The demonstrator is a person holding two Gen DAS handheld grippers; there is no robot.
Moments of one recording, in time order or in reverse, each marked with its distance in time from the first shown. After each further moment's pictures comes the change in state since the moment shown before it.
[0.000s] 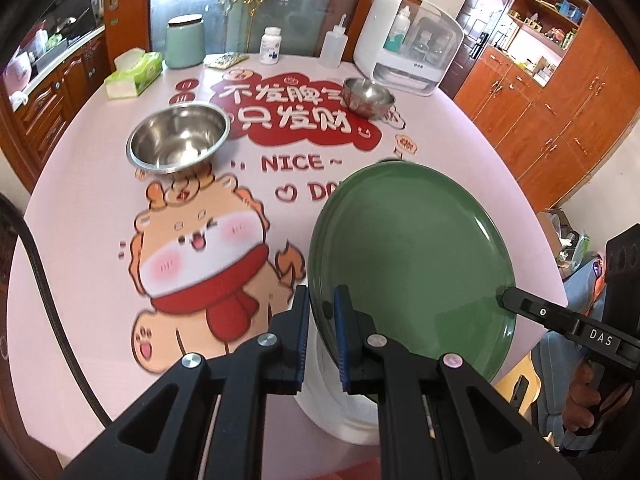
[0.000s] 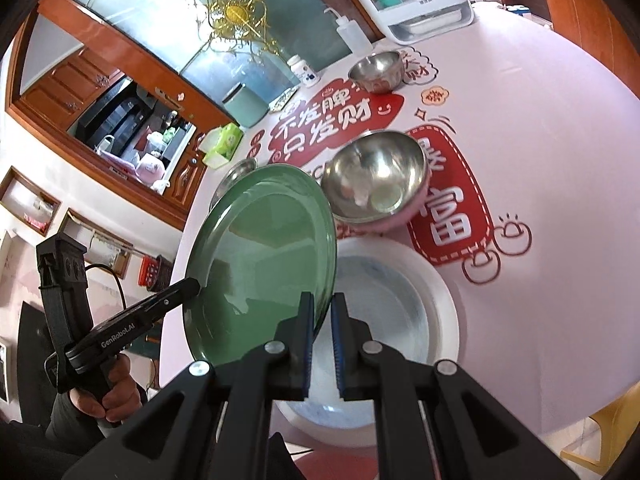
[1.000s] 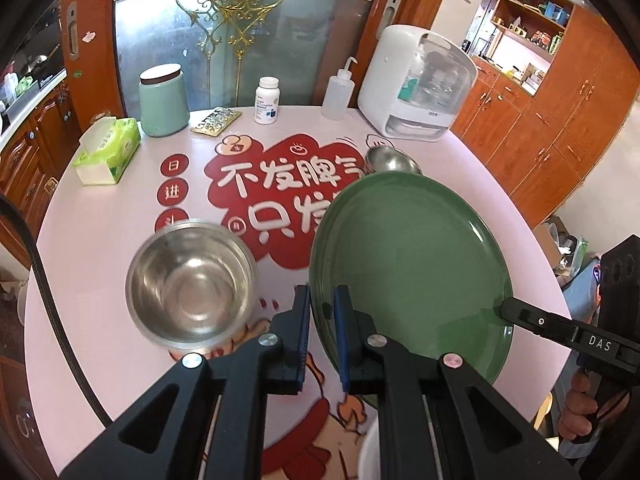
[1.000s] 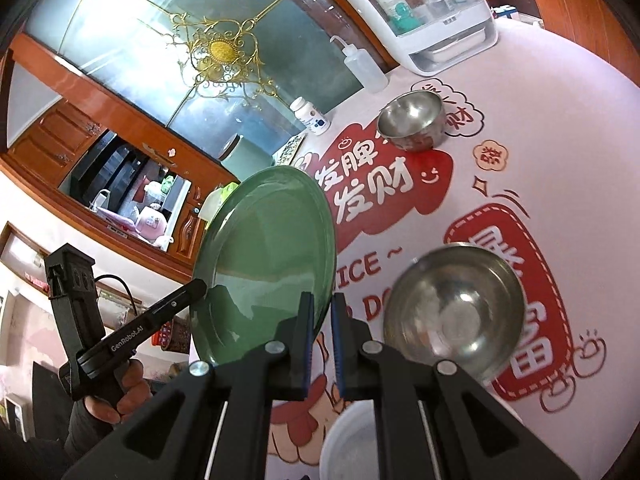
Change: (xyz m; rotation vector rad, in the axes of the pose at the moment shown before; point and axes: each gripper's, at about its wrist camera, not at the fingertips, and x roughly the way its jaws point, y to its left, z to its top) left arm 0.038 0.060 0.163 0.095 -0.066 -0.046; right arm 0.068 0.040 0.120 0.091 -0.121 0.028
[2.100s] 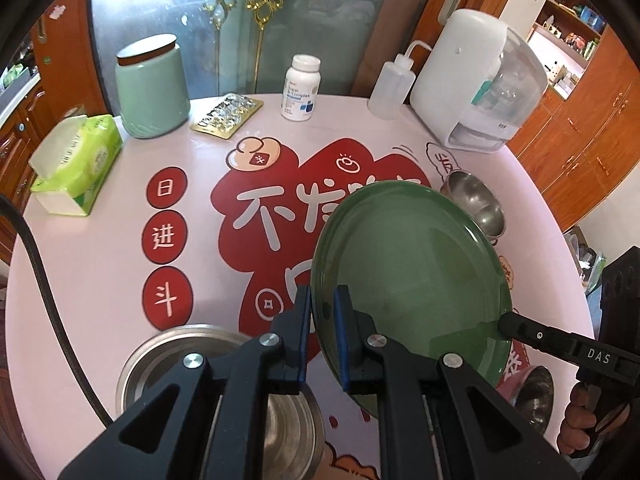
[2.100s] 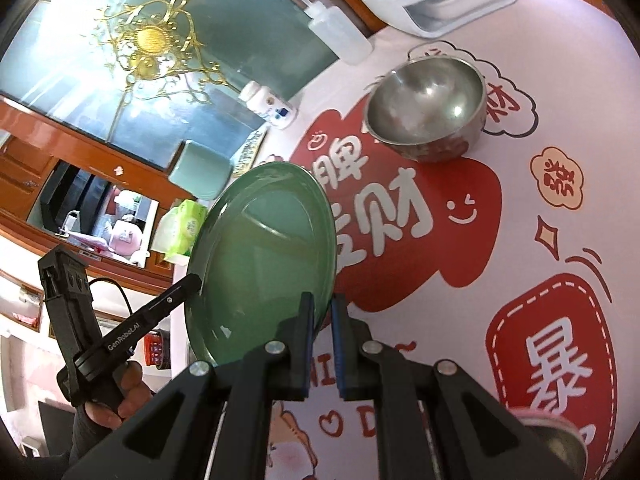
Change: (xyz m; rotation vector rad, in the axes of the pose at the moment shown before) left arm 0.128 0.070 0.098 -0.041 0.070 0.030; right arm 0.140 -0.023 0.092 0.101 0.090 -0.027
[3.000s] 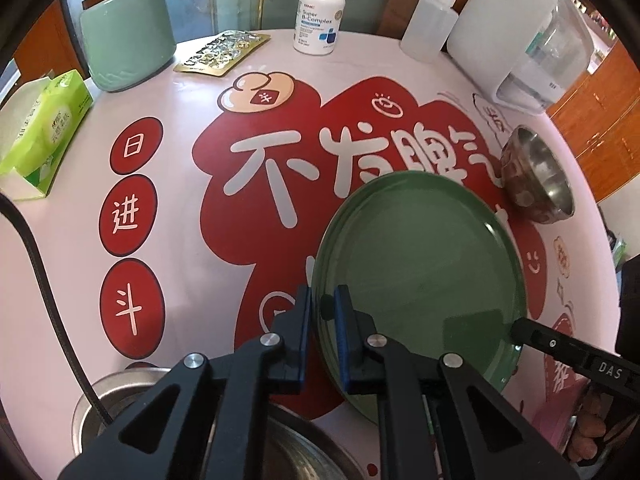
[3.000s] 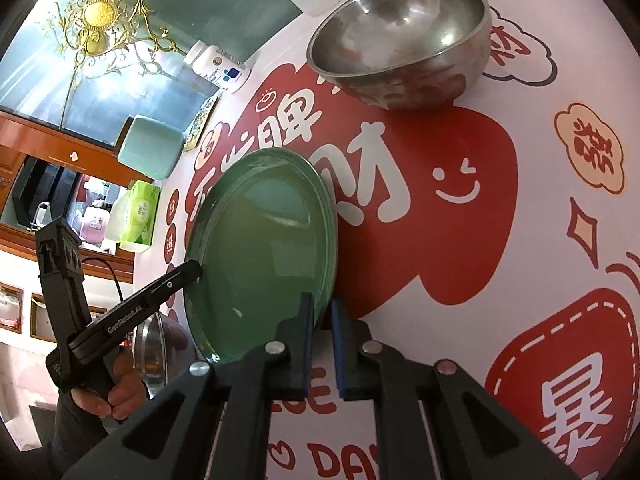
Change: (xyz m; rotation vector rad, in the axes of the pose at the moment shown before) left arm 0.100 0.018 0.003 -0.002 0.150 0.051; right arm 0.071 -0.040 0.009 0.038 0.111 -0.075
